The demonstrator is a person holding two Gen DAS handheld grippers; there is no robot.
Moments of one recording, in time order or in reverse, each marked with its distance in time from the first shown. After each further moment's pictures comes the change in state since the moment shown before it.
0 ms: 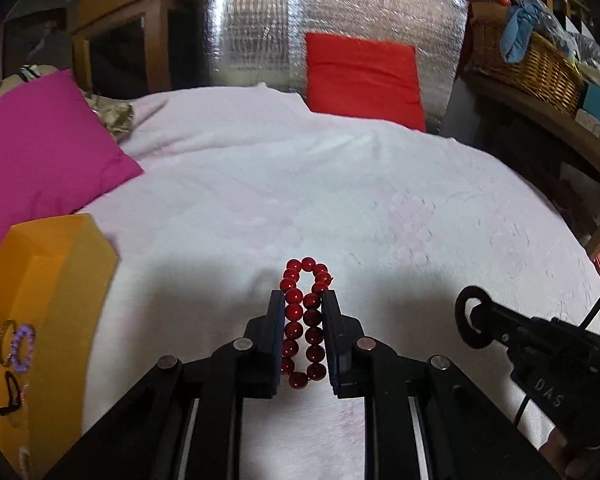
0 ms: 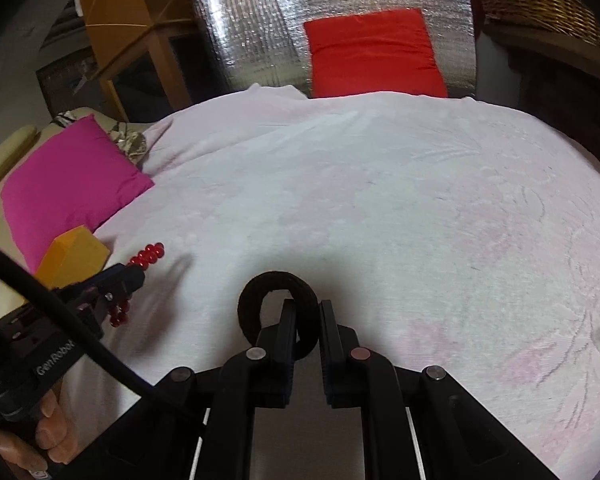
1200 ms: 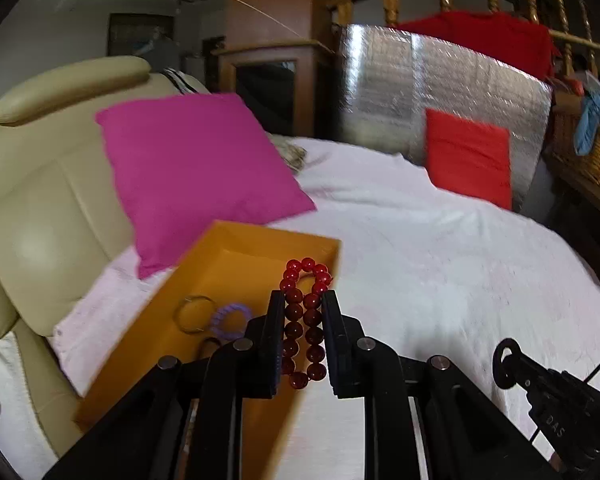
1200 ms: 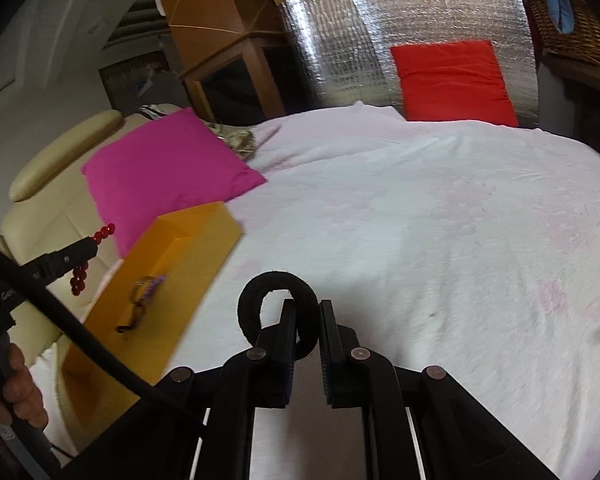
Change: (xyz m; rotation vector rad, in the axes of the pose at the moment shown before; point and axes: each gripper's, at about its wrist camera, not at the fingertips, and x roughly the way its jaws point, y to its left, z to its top) left arm -0.172 0.137 -0.033 -0.204 -0.180 0.288; right arm -0.064 0.121 -0.047 -0.087 -0.083 0.217
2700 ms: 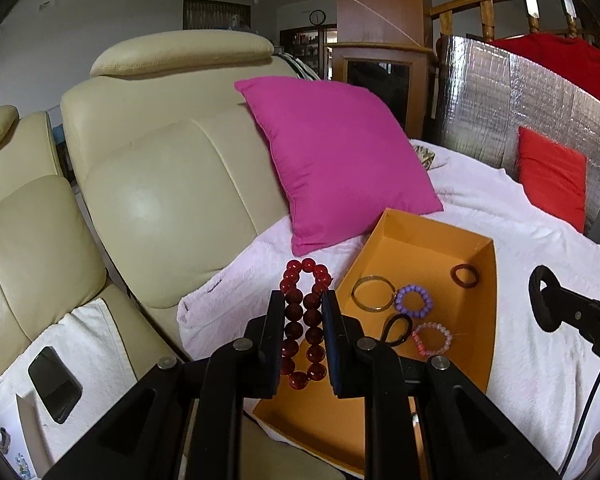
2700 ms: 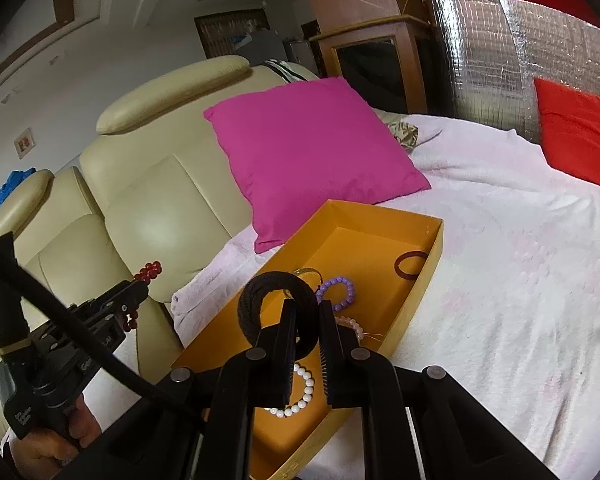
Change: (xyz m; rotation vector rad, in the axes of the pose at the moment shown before) left arm -0.032 0.161 -0.026 -0.106 0.039 0.240; right arm 0.021 0.207 0.025 -0.240 0.106 0.238
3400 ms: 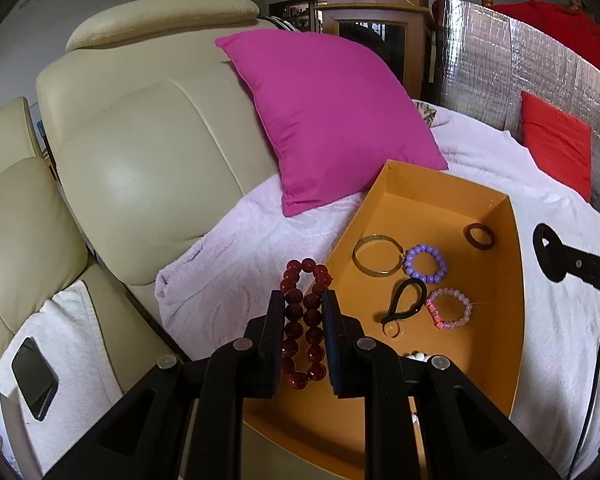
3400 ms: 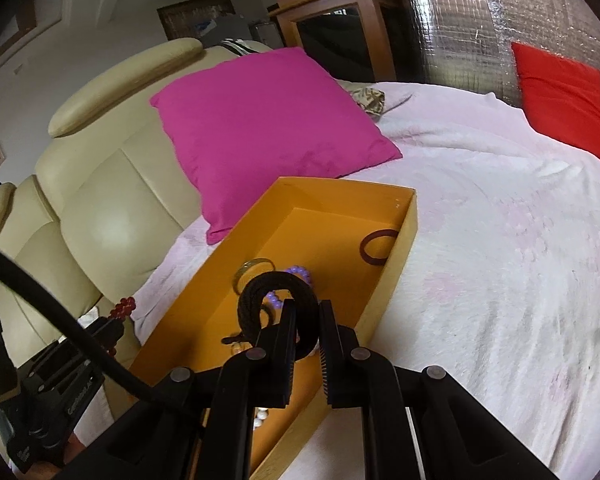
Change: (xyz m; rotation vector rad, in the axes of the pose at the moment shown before) left arm 0.051 -0.009 -0.021 0.037 0.109 -0.010; right arm 0.052 -0.042 0.003 0.083 0.075 -0.082
